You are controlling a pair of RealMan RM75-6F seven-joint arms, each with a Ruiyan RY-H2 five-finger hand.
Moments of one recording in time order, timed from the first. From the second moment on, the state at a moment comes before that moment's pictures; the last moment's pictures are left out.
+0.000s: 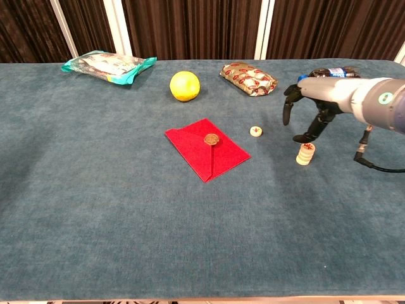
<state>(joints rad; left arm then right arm) -0.06 -1.13 -0.13 -1.69 1.33 1.51 0.05 0.87 -1.50 0.20 -1.60 -0.57 1.01 -0.63</state>
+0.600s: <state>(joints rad) -0.07 -1.12 -0.14 -1.70 1.30 1.49 0.02 1.07 -1.69 0.31 -1.45 -0.22 1.15 -0.92</state>
